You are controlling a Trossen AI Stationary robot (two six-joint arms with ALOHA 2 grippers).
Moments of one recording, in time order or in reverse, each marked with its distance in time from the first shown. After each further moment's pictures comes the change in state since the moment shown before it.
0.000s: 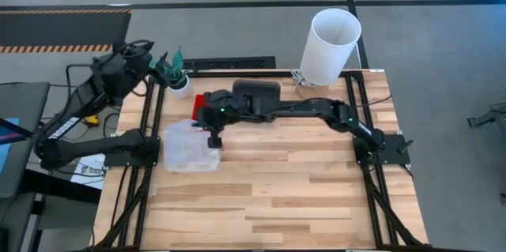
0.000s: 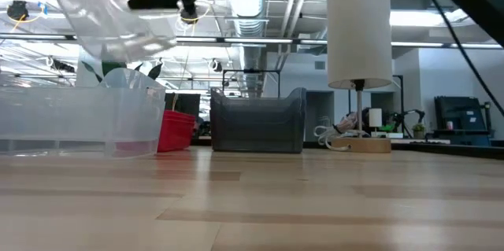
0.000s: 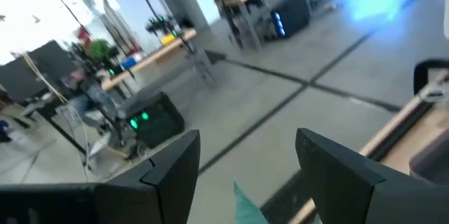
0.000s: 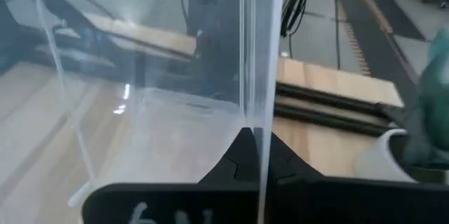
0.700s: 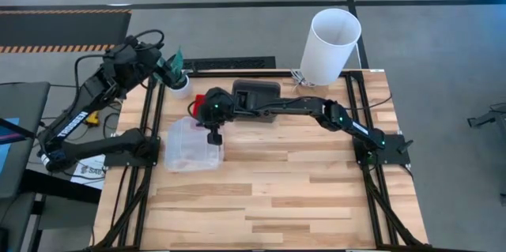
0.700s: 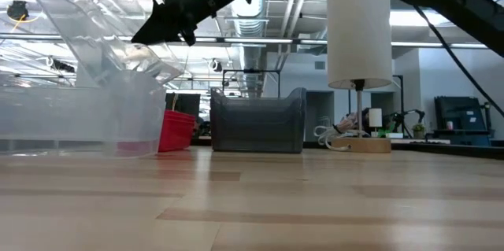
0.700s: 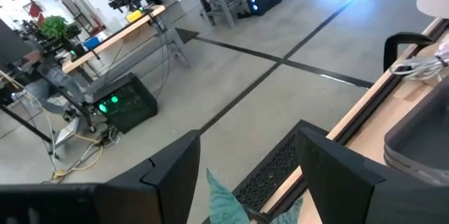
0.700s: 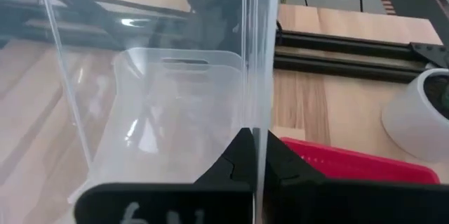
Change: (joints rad) left arm 0.163 0.079 0.011 -0.044 0.236 -0.013; right arm -0.048 0.116 0.117 -0.151 -0.073 0.078
